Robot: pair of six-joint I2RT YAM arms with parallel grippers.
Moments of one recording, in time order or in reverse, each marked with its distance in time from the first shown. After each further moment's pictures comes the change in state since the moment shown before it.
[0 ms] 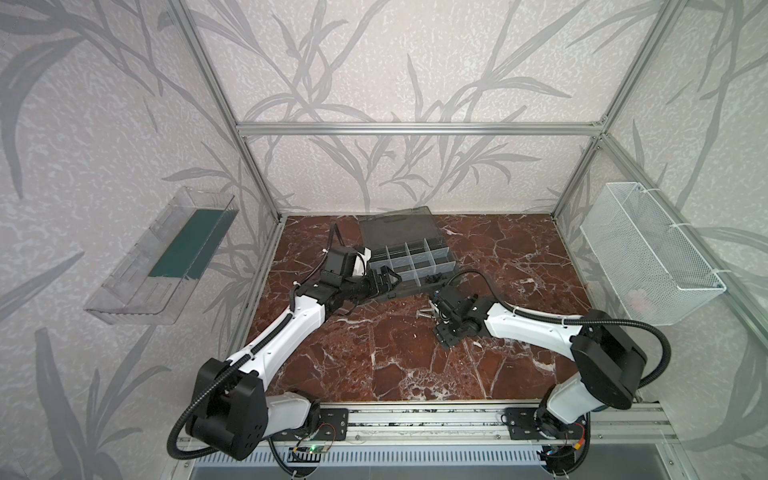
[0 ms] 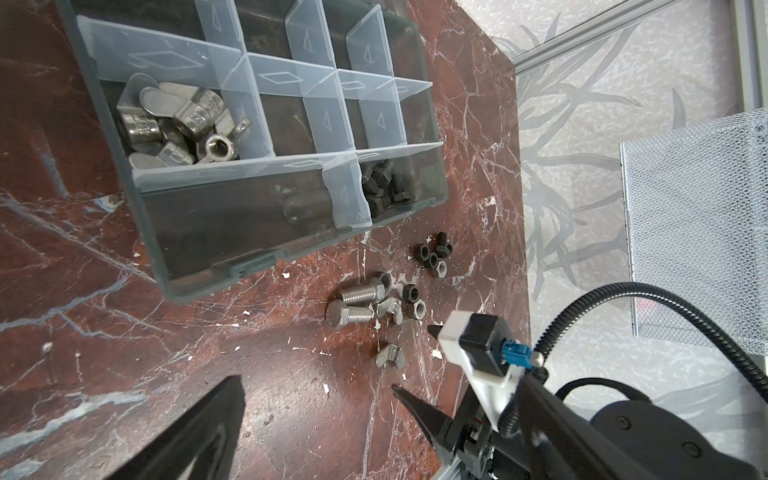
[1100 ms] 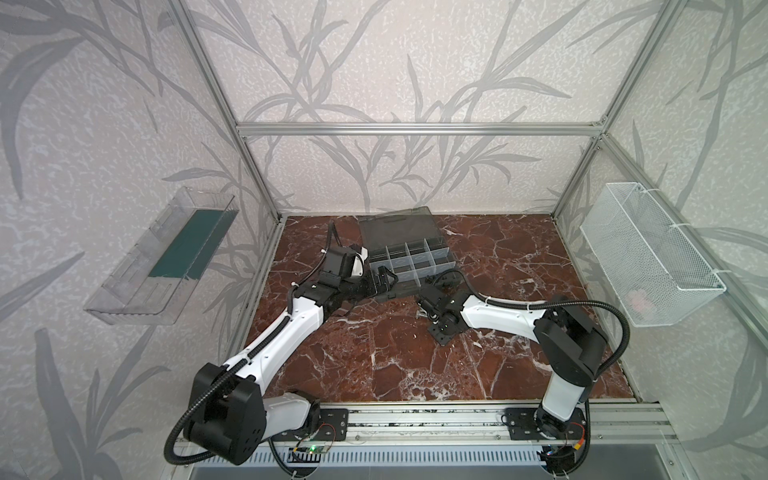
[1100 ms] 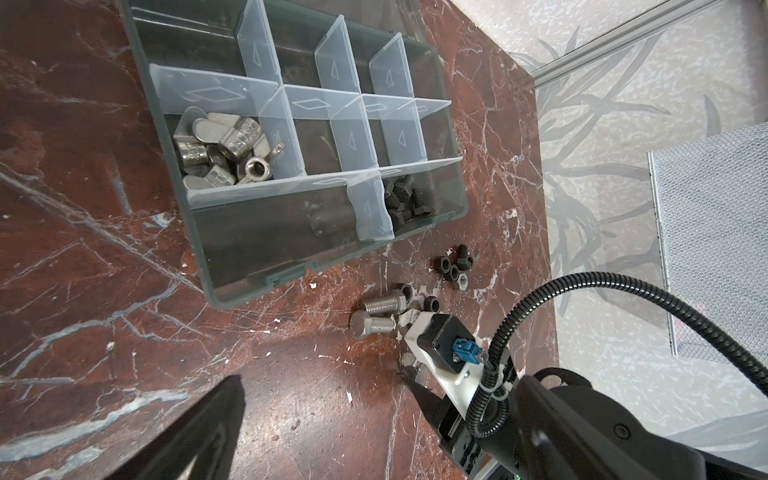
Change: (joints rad) left arm 0.001 -0.020 0.003 -0.024 -0.085 0.053; right arm 0.015 0.190 0.157 -0.104 0.040 -0.041
